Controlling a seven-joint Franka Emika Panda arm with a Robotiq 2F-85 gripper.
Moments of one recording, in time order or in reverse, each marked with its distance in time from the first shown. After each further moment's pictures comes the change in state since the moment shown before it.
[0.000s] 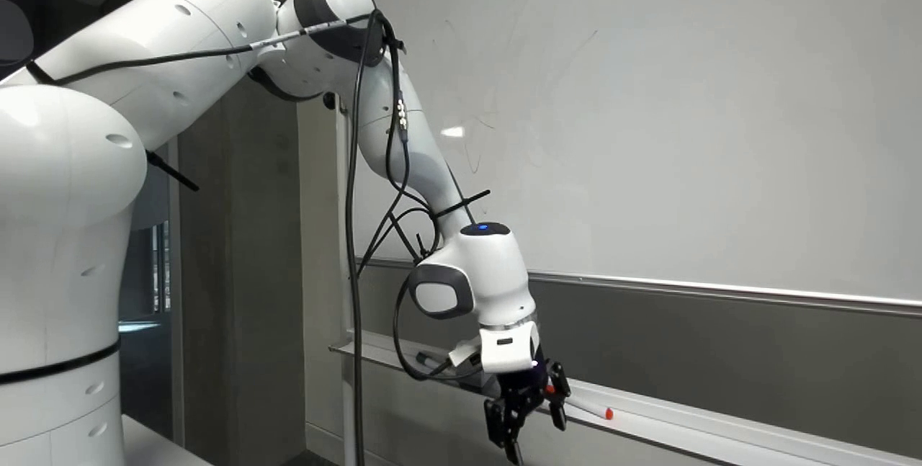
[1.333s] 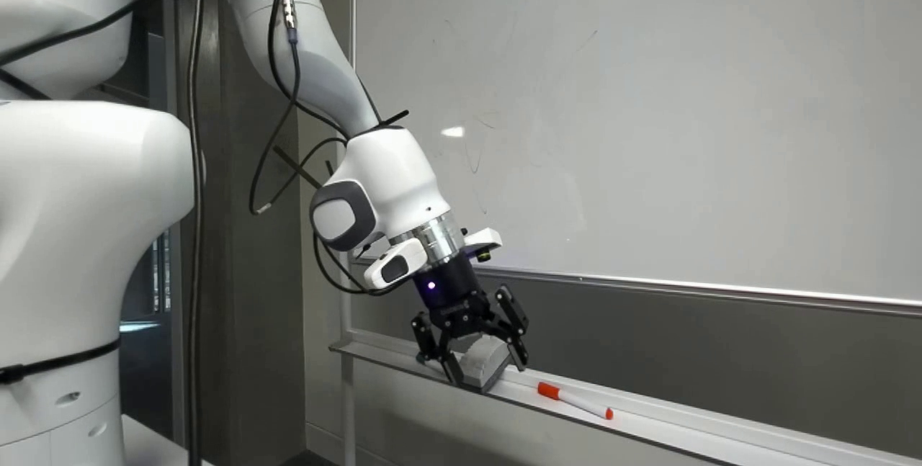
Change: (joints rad) arm 0.768 -0.509 -0.682 -0.551 -0.003 0.199 0.938
